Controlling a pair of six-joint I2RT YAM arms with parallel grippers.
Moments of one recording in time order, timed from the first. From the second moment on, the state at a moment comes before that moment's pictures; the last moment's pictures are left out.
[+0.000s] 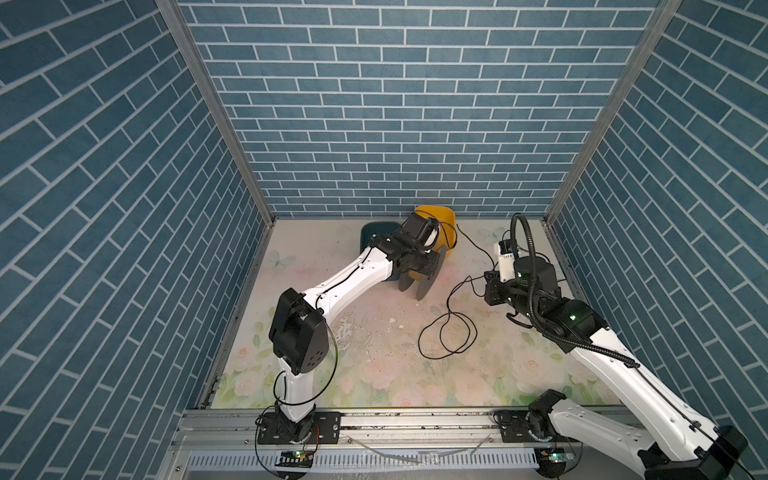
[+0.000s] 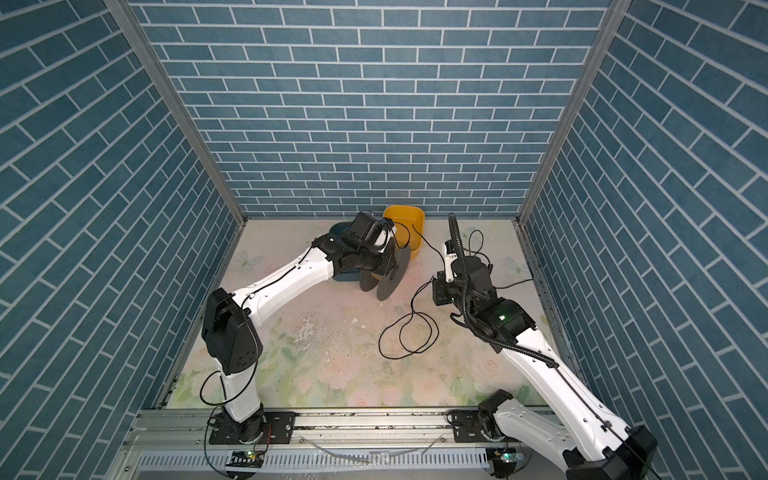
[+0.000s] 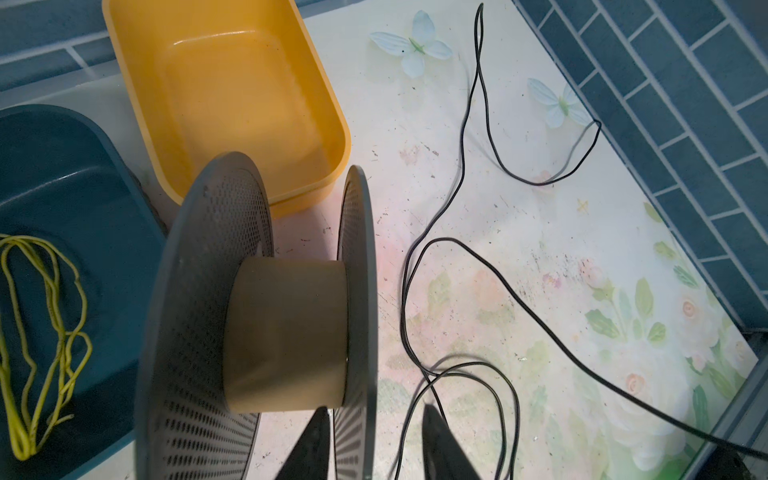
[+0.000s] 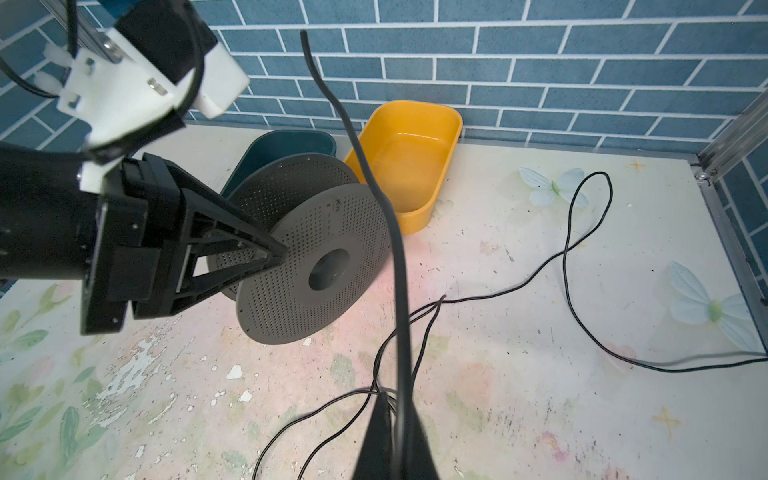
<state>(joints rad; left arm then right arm) -0.73 1.89 1.75 -0.71 0.09 -0.24 0.60 0.97 1.00 -0.58 0.17 0.23</state>
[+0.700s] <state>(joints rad) -0.72 1.90 1.74 -0.77 0.12 -0.05 0.55 0.98 0.99 -0.59 0.15 0.23</state>
